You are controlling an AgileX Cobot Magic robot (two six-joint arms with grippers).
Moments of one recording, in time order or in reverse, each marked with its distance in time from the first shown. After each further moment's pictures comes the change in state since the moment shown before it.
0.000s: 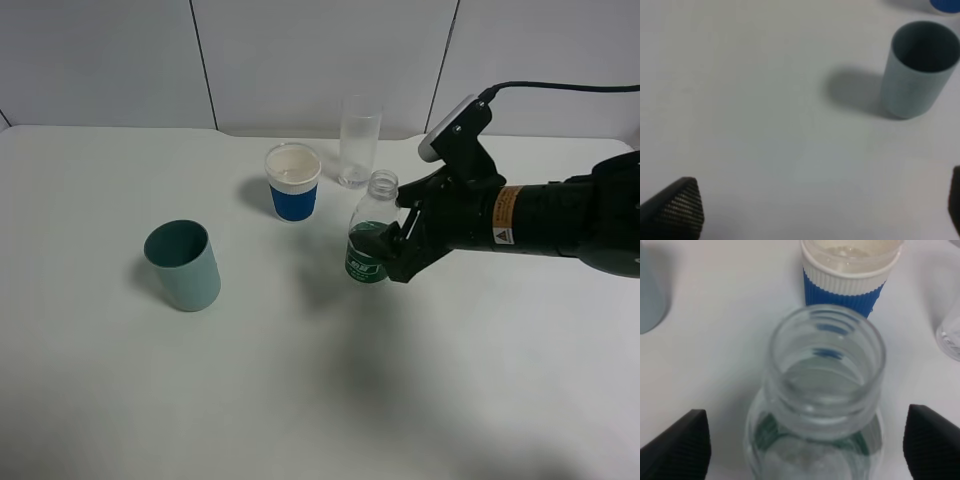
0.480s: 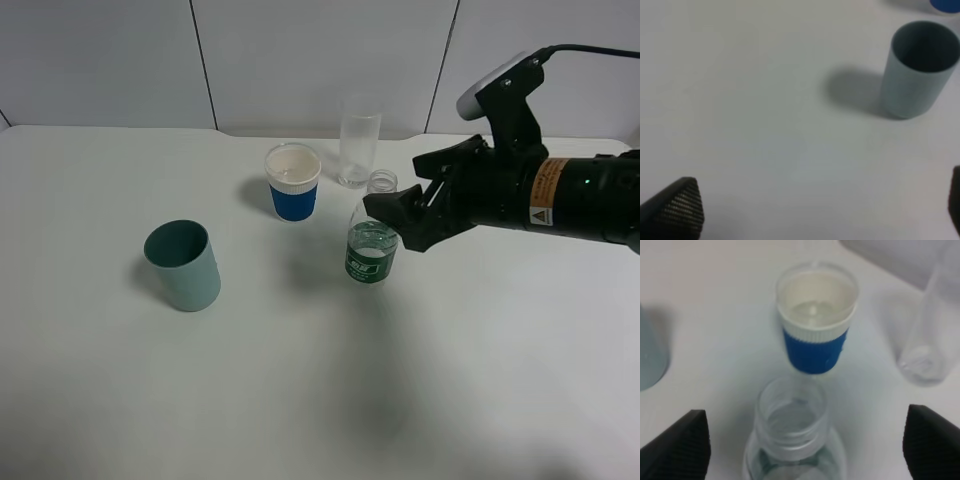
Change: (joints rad) left arm 0.000 0.000 0.000 0.000 0.000 0.000; right arm 0.000 -0.187 0.008 -0.011 0.078 0.139
